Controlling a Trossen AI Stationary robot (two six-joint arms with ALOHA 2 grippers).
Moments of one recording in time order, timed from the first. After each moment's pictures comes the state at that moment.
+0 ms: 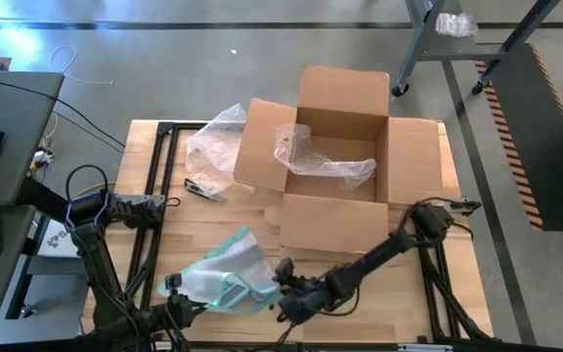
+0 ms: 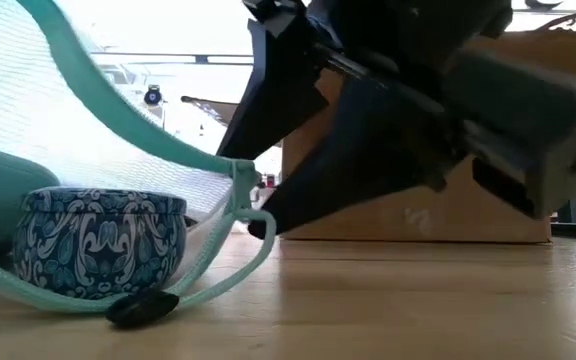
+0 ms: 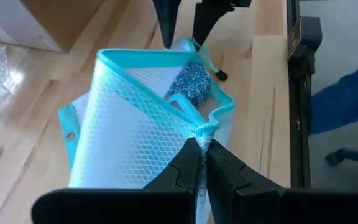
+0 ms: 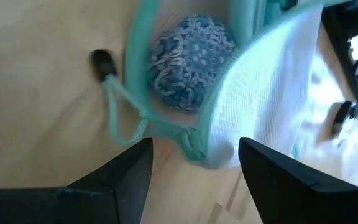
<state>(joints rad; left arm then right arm) -1.20 1.79 1.43 -1.14 -0.86 -1.32 0.57 2.18 1.51 -0.27 0.53 -0.42</state>
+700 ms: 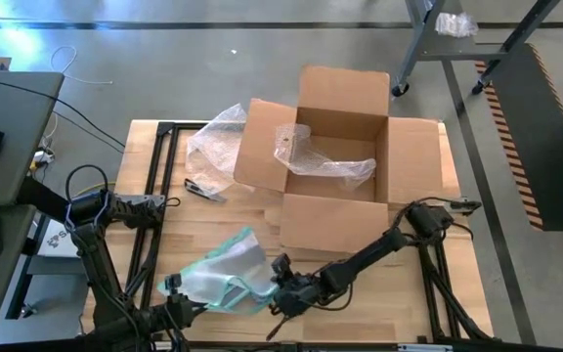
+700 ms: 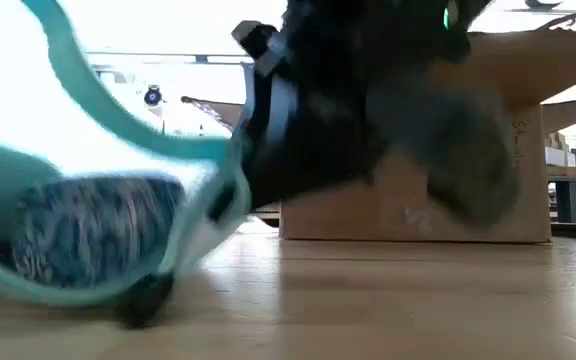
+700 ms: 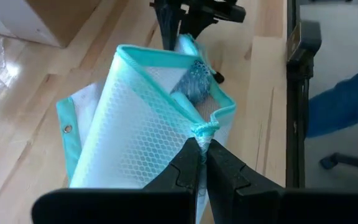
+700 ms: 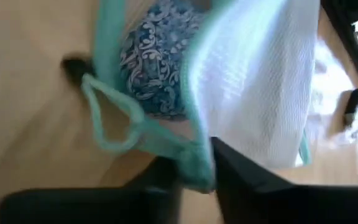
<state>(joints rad) -1.20 1.79 1.43 -1.13 -0.88 -1.36 0.54 2.20 1.51 -0.22 0.47 -0.33</state>
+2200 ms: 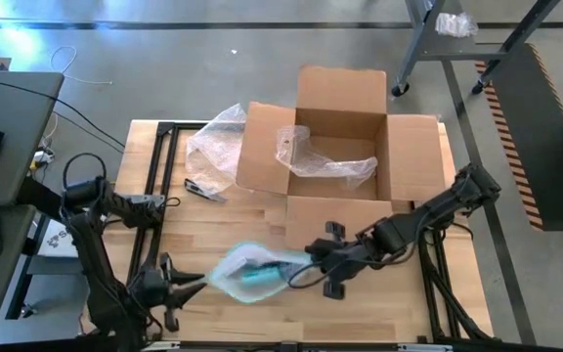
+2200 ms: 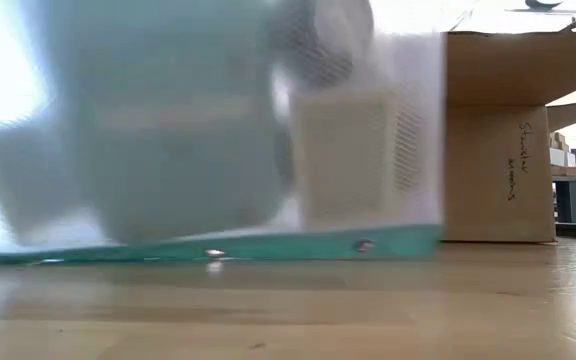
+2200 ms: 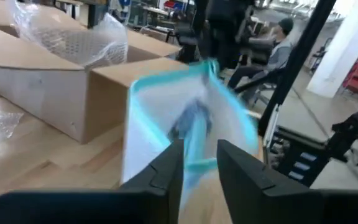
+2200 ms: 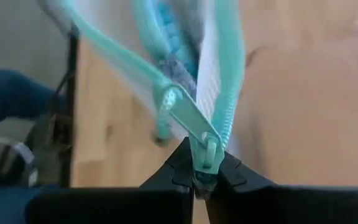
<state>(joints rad) -1.28 1.65 1.18 -1.24 -1.49 -2.02 0.50 1.66 1.48 -0.79 0.22 0.55</state>
